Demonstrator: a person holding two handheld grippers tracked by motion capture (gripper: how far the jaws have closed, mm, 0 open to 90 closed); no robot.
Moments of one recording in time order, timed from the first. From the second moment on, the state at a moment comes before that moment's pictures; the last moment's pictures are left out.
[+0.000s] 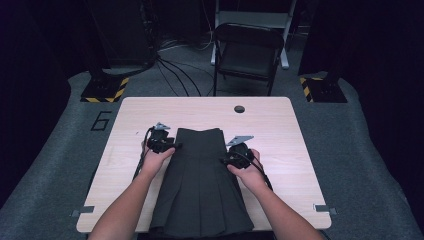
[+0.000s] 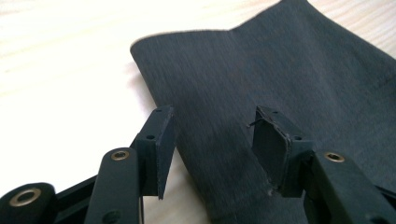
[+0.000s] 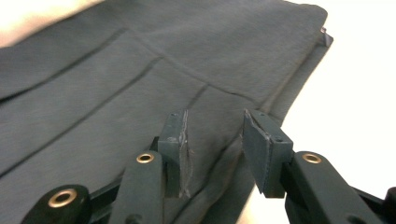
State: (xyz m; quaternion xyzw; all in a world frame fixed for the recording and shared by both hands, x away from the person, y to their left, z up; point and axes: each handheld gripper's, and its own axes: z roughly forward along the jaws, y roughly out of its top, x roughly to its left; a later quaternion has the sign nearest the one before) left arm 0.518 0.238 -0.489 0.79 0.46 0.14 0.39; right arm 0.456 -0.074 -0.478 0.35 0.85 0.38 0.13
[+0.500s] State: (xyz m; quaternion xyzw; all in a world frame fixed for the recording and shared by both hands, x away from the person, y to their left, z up) left arm 0.547 0.230 -0.484 0.79 0.46 0.15 0.38; right arm 0.391 -0.080 -0.498 0.31 0.88 0.33 0.14
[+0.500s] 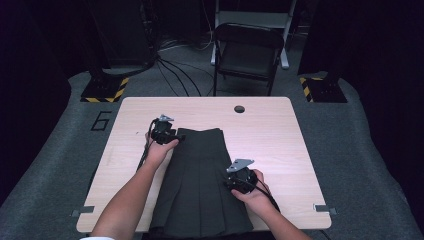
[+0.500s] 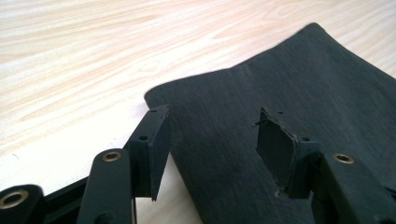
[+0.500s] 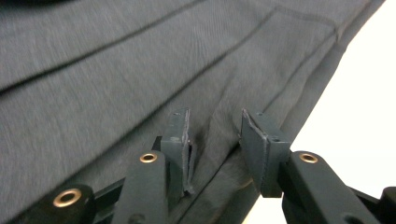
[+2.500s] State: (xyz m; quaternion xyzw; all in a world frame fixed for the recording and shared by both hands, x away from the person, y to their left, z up) left arm 0.569 0.222 -0.490 0.78 0.47 0.10 0.41; right arm 0.386 -0.090 -0.514 0.34 0.86 0.35 0.12
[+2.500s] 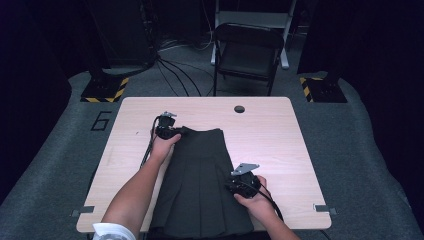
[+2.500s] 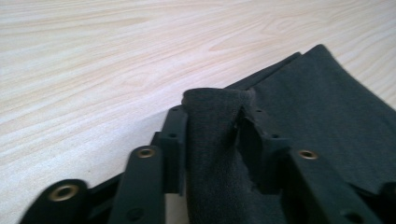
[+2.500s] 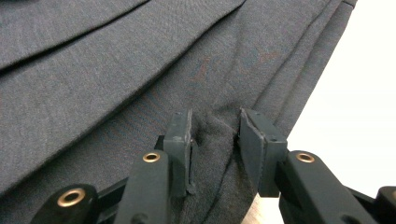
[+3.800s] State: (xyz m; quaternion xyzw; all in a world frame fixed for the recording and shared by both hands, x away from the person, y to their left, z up) left arm 0.558 0.214 -0.434 0.78 0.43 0.13 0.43; right arm 0.378 -0.081 -0.487 0.34 0.84 0.40 0.13
